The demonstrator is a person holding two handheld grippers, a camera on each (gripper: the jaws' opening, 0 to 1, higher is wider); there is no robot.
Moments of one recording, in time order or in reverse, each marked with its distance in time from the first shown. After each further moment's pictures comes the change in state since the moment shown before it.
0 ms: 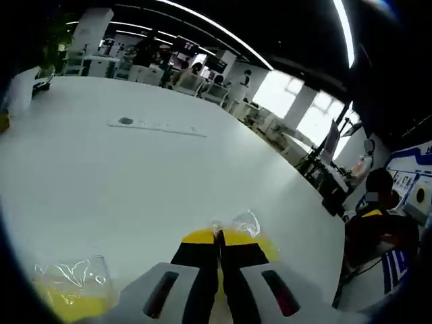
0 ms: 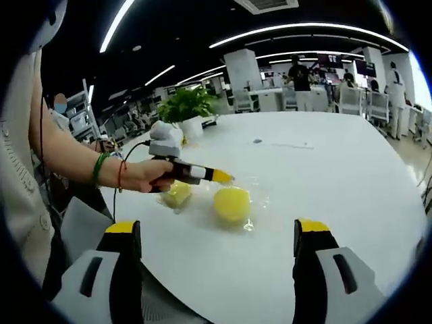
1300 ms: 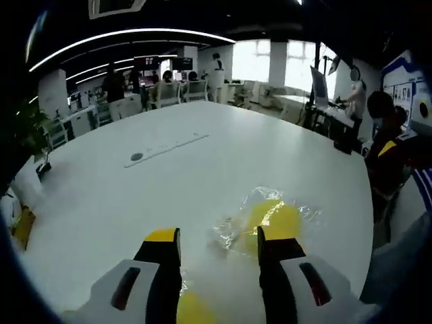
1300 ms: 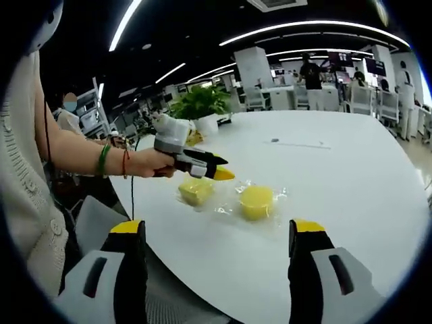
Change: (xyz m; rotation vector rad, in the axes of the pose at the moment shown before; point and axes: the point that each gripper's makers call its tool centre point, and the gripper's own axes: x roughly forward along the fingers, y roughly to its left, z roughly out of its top) left arm -0.078 0.016 0.017 0.411 0.047 0.095; right arm -0.002 0.045 0.002 -0.022 0.036 0.074
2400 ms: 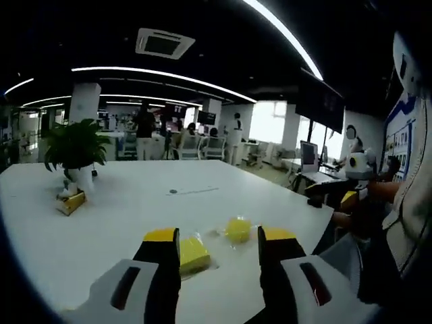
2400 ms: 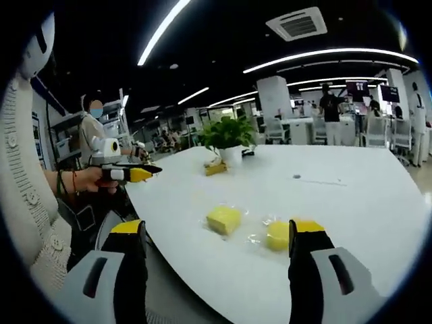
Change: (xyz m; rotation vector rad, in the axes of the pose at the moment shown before) left arm -0.263 -0.026 0.001 -0.142 -0.356 0.083; right arm -0.027 0.051 0.042 -0.095 -0.230 0.089
